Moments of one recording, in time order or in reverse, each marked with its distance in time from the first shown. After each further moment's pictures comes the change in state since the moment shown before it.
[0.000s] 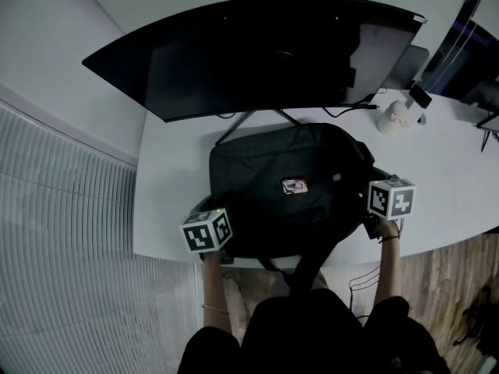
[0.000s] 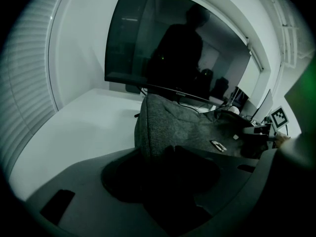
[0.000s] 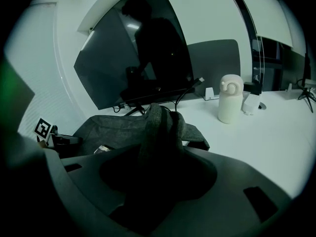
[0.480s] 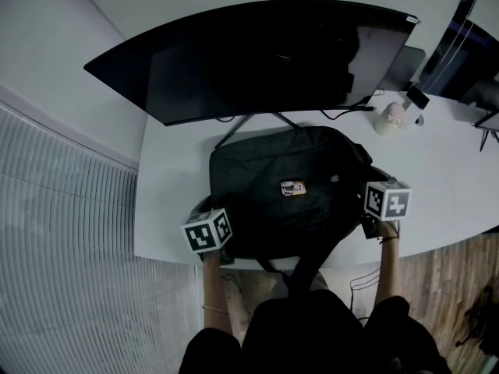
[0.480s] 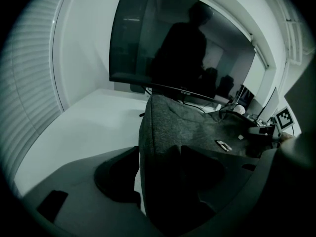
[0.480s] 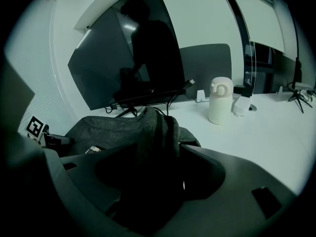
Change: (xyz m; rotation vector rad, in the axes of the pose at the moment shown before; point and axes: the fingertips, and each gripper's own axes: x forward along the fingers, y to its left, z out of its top) left arm 0.000 0.006 0.001 -0.003 0.006 0.058; right arm -0.002 -0.017 -0.002 0.009 -0.026 -0.094
